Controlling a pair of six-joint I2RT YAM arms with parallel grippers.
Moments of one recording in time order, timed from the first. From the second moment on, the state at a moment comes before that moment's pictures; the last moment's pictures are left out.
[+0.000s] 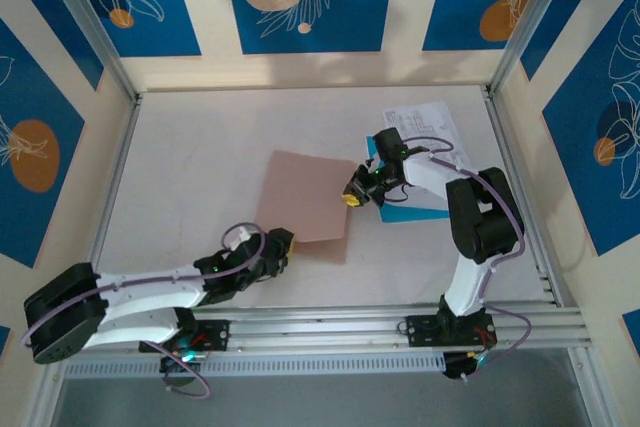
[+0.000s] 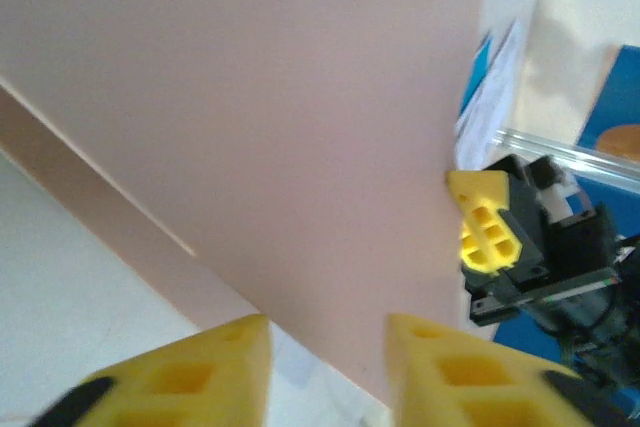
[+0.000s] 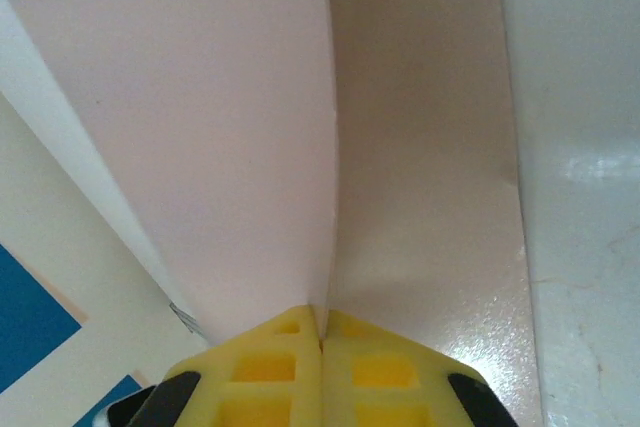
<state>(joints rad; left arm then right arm) -1.05 1.04 0.37 0.06 -0.30 -1.92 0.35 1.80 1.13 -0.54 -0.67 0.93</state>
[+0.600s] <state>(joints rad) -0.95 1.39 1.29 -0.82 -0.14 -0.92 0.42 1.77 1.37 -0.71 -0.60 0.99</state>
